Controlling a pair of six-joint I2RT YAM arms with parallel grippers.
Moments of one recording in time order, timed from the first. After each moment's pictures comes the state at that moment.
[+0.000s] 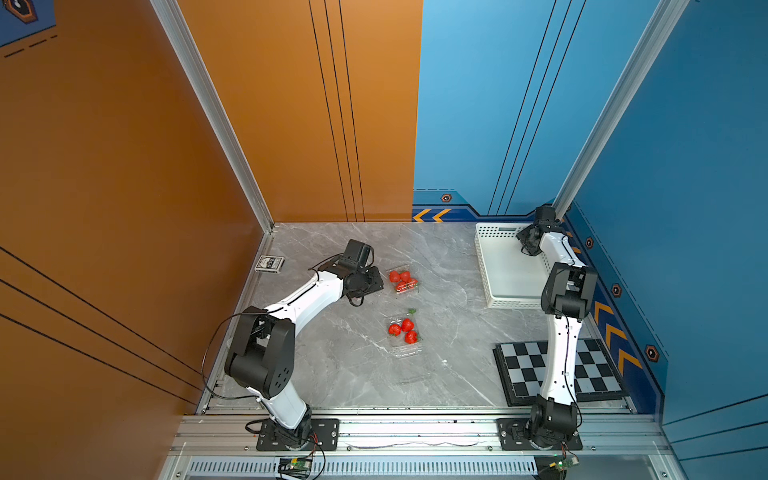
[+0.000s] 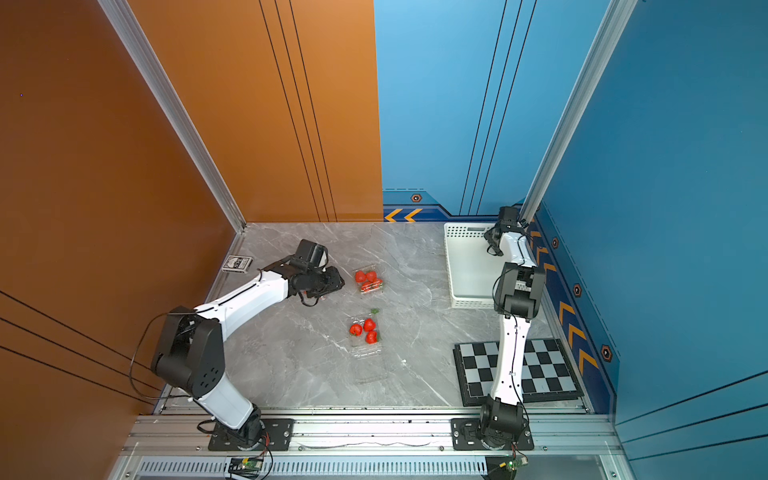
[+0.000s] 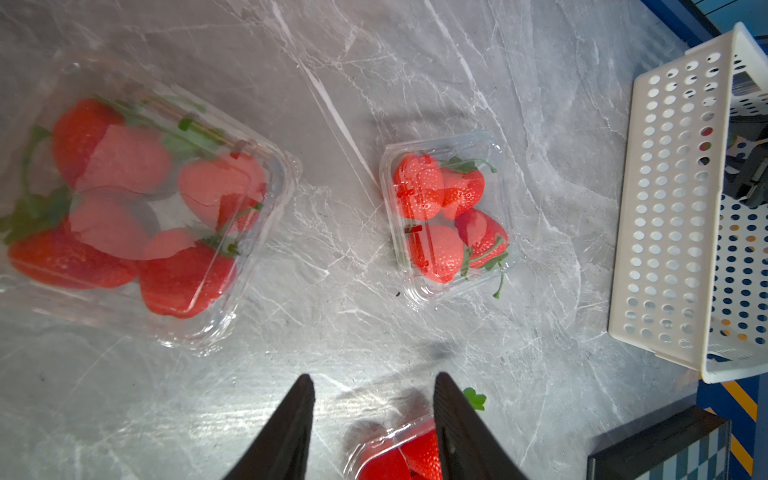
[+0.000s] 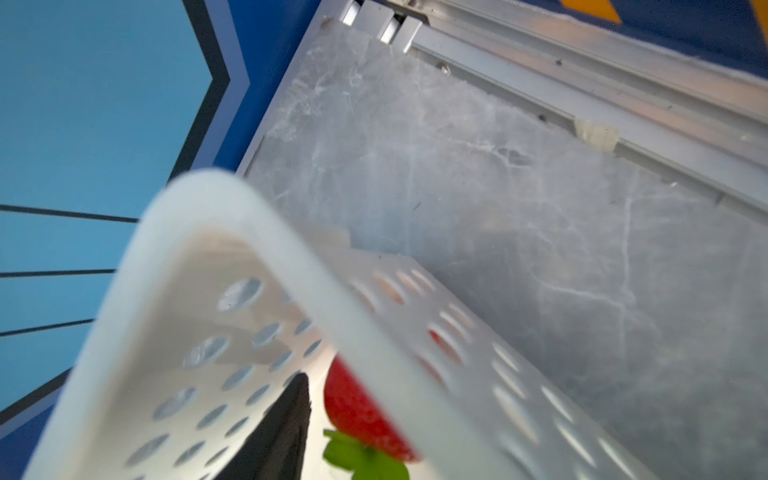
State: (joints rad) left arm -0.38 1.66 1.21 -0.50 0.13 -0.66; right arm -0.22 2.61 2.30 -0.58 0.04 0.80
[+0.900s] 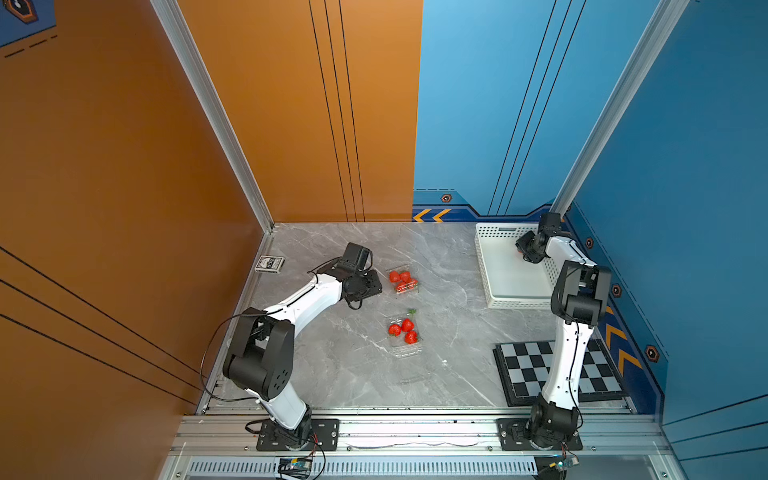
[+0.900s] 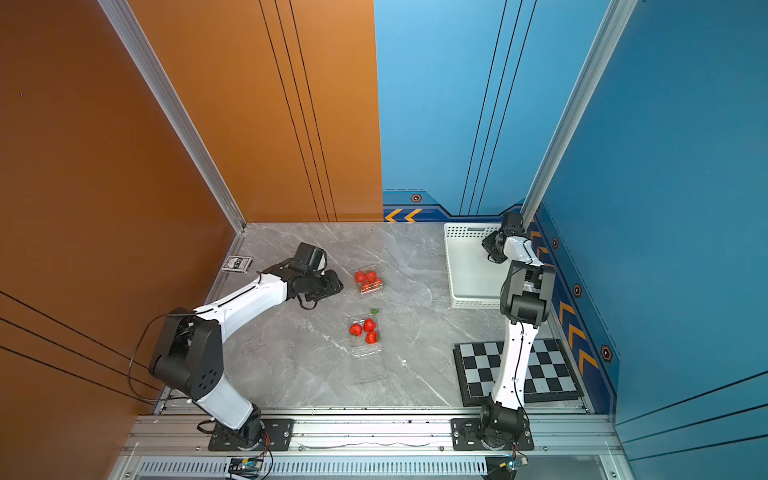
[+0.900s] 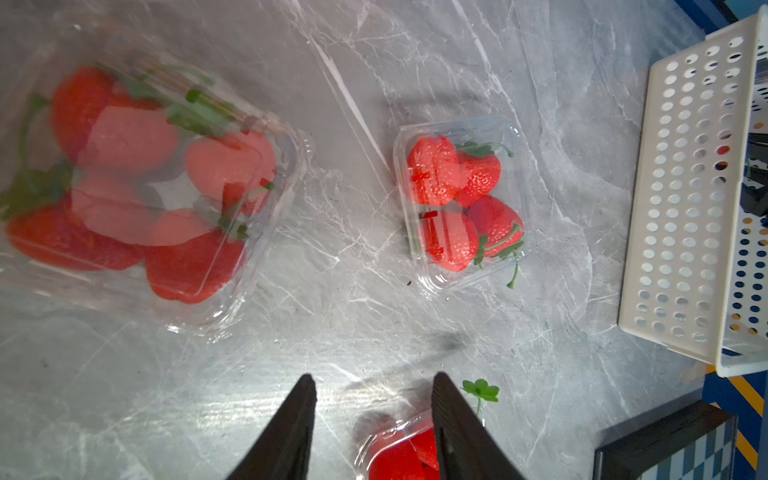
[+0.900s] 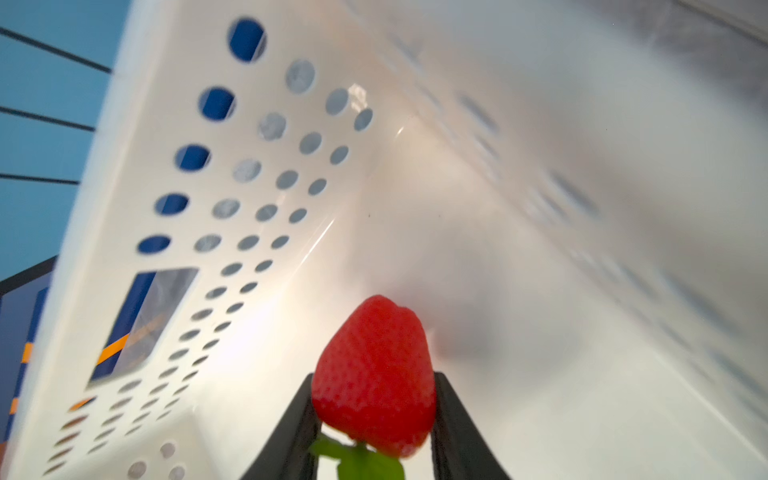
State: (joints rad) left arm -0.38 1.65 1.16 -0.50 0.14 -0.66; right arm -0.23 2.36 1.92 -0.49 -0.17 0.73
